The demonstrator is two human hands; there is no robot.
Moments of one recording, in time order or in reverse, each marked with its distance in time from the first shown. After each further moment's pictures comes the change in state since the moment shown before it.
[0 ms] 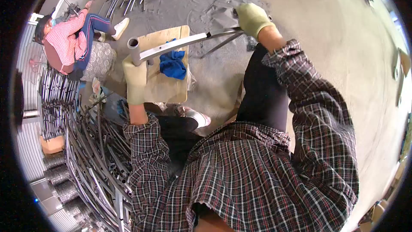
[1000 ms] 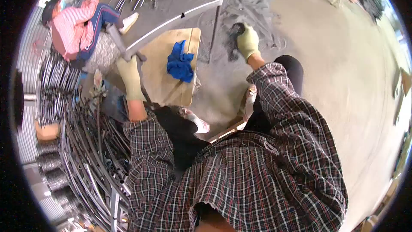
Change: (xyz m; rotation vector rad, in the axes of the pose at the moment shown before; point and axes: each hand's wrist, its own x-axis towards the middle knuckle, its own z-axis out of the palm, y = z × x) left_hand 0.012 -0.035 -0.032 -0.117 0.252 -0.227; right_hand -0.002 -0.028 0.124 0.412 0.457 0.348
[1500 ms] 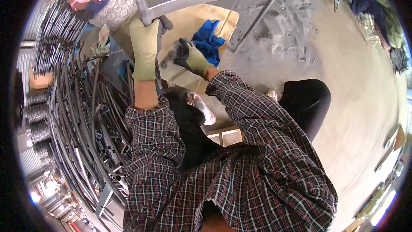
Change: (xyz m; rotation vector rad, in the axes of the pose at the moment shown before) left_hand 0.041 -0.019 -0.015 -0.180 0.055 0.025; right_hand -0.136 -0.178 0.200 0.714 -0.906 -0.121
